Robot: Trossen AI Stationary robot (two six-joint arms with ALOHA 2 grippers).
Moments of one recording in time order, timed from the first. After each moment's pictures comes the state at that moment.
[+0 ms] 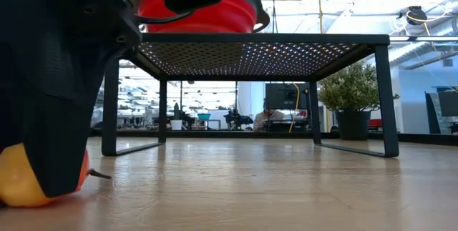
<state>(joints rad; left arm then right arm) -0.63 2.16 1.55 -0.65 -0.05 -2.12 0.08 0.69 0.78 -0.23 -0.05 -0.17</state>
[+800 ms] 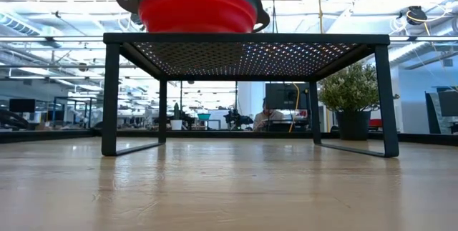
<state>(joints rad) -0.72 1.94 1.54 -0.08 -0.79 -0.96 0.08 0.69 0.78 -0.23 -0.05 -0.17</state>
